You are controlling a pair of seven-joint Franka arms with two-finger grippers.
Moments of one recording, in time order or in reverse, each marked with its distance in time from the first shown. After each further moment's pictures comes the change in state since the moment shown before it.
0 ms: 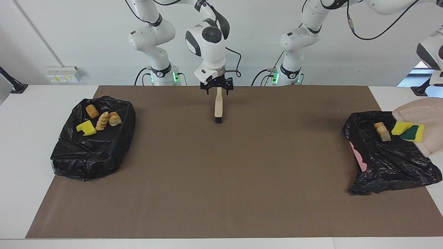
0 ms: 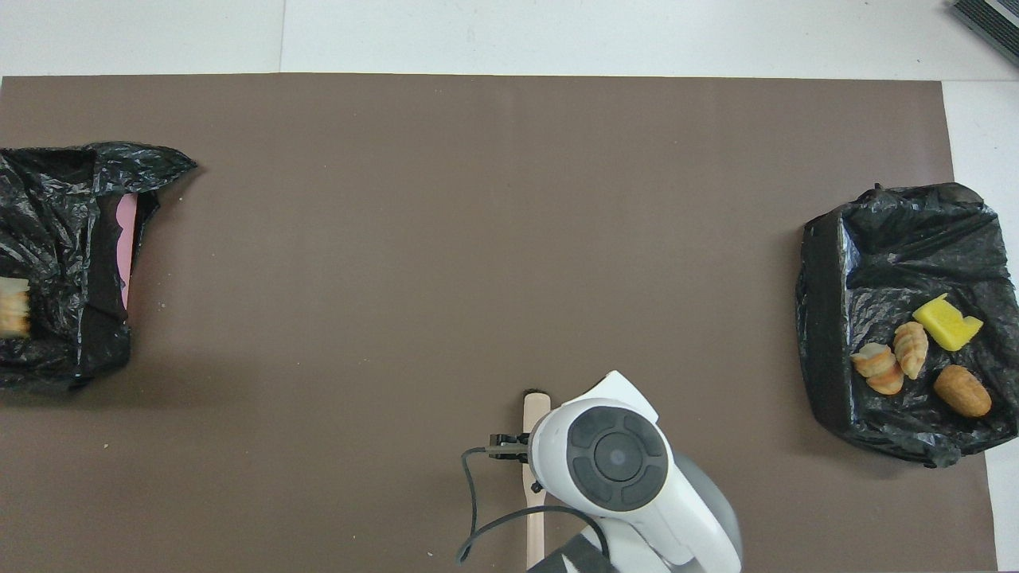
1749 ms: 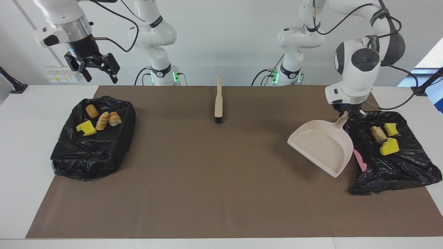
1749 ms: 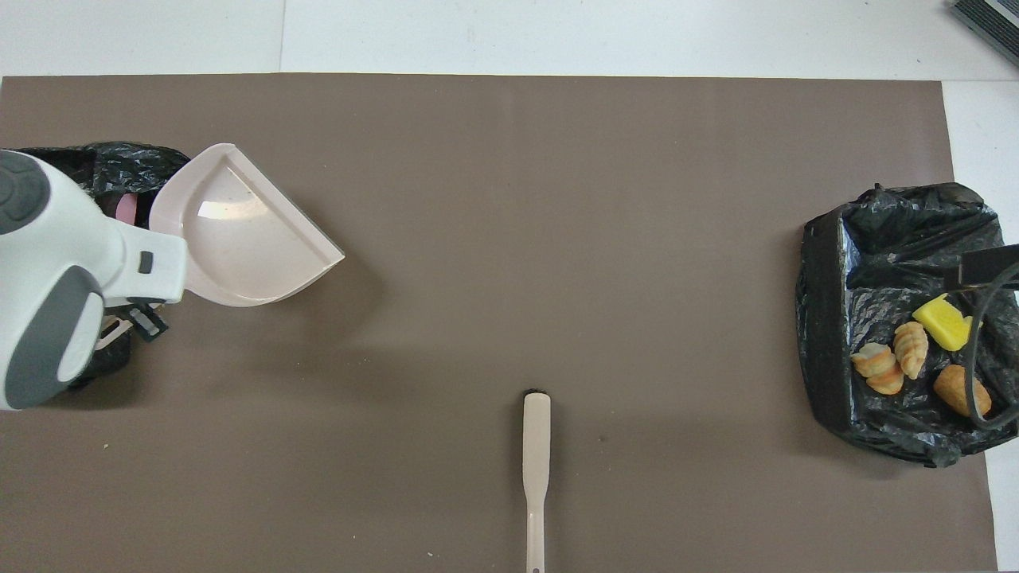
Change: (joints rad) left arm -0.528 -0.181 -0.025 -0.344 -0.699 -0.262 -1.021; right arm -0.440 -0.012 -0.316 0.604 -0.121 -0.522 -0.648
